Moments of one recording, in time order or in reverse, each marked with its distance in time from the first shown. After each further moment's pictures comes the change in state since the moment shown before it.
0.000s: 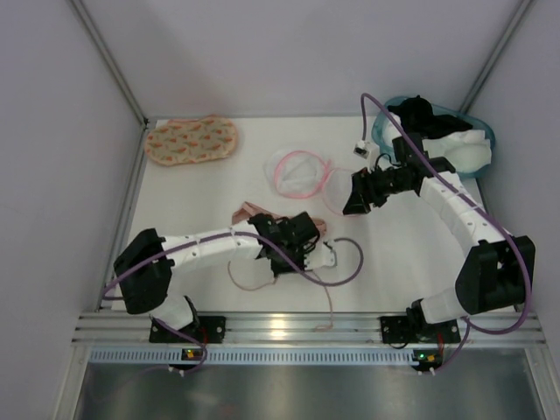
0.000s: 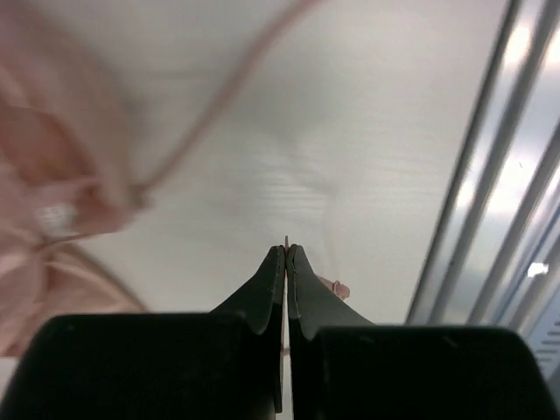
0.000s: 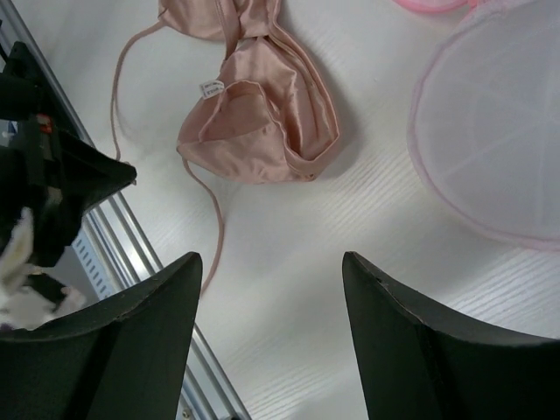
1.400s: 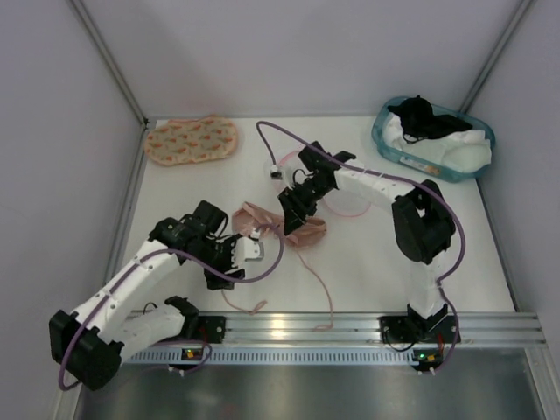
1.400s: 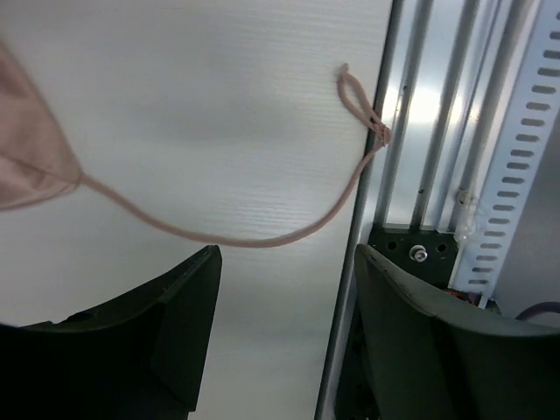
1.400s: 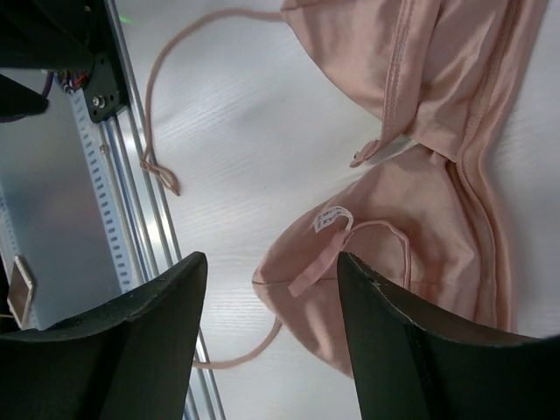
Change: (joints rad) left arm 0.627 -0.598 -0.200 -0.317 0.361 0.392; right arm 0.438 0.555 0.361 0.007 -0.039 0.018
